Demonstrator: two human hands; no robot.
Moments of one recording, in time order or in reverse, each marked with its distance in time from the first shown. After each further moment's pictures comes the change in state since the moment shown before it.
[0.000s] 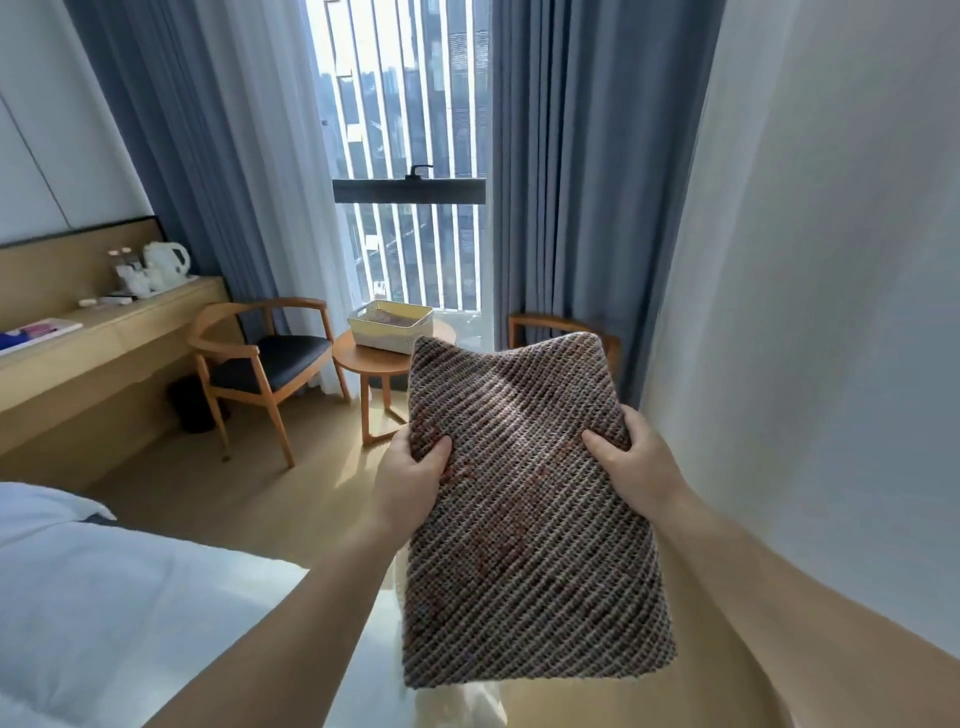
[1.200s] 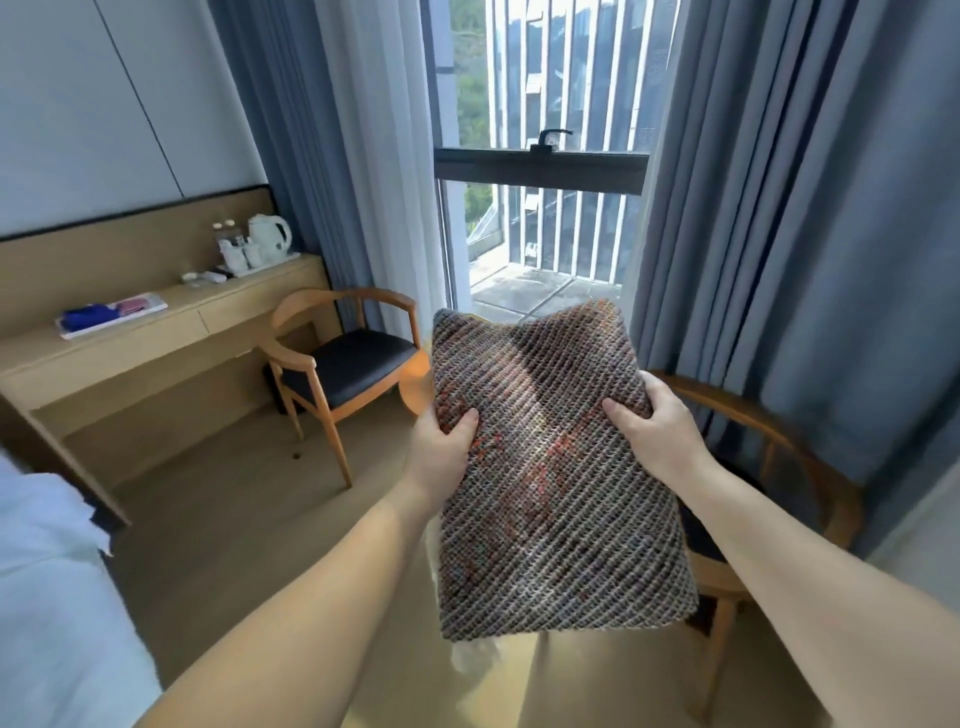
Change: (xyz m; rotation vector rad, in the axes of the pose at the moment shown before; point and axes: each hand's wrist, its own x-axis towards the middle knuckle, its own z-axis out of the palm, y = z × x) left_hand 0.596 -0.025 0.095 -0.030 0.346 0.027; right_hand 0.679 0.067 0.155 0.066 -0.293 -0.146
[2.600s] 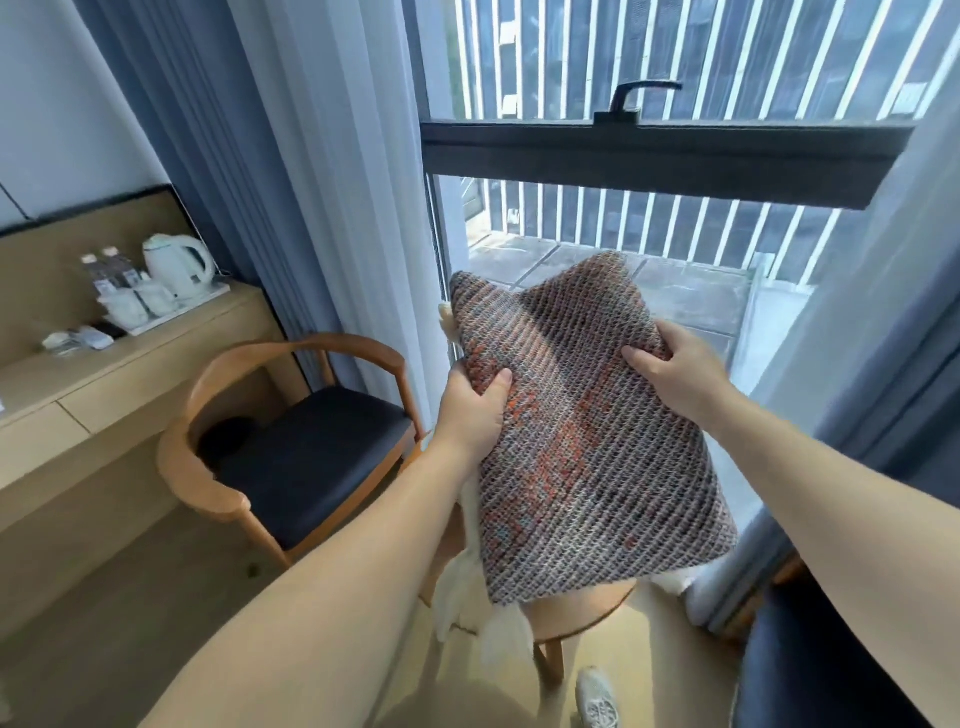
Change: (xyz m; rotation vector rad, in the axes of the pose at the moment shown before) left_hand 0.652 -0.099 0.023 0.013 -0.054 -0.051; right_hand 0.628 0.041 0.206 -0.163 0.000 0.019
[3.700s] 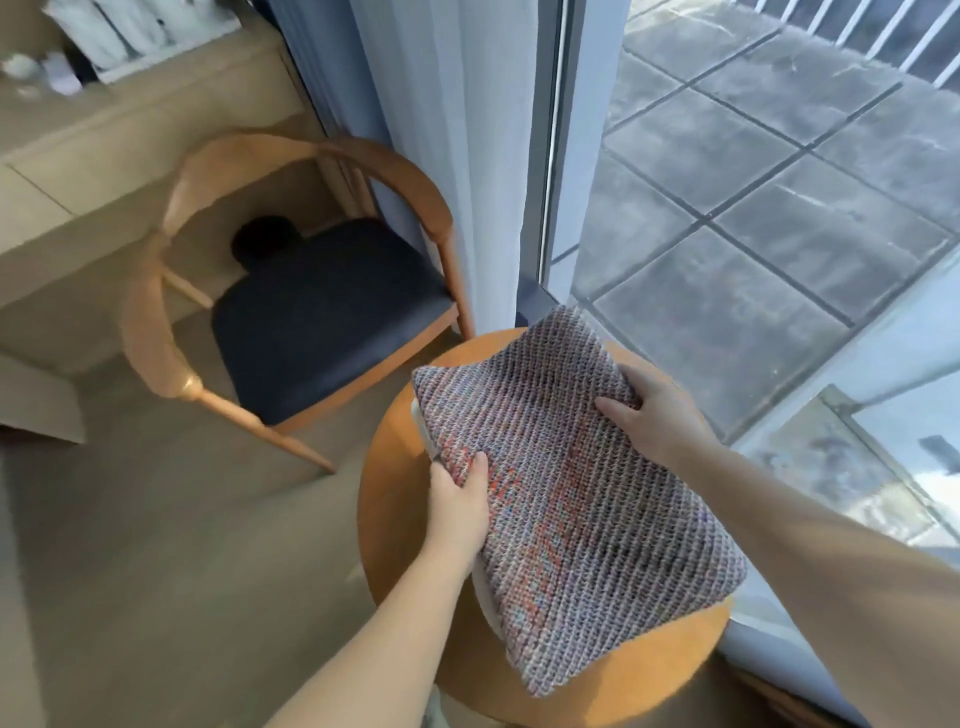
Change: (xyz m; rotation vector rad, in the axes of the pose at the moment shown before) left_hand 0.164 -0.261 0.050 0.053 0.491 -0.796; right_hand 0.257 0.200 0.246 -0.228 -0.696 0.098
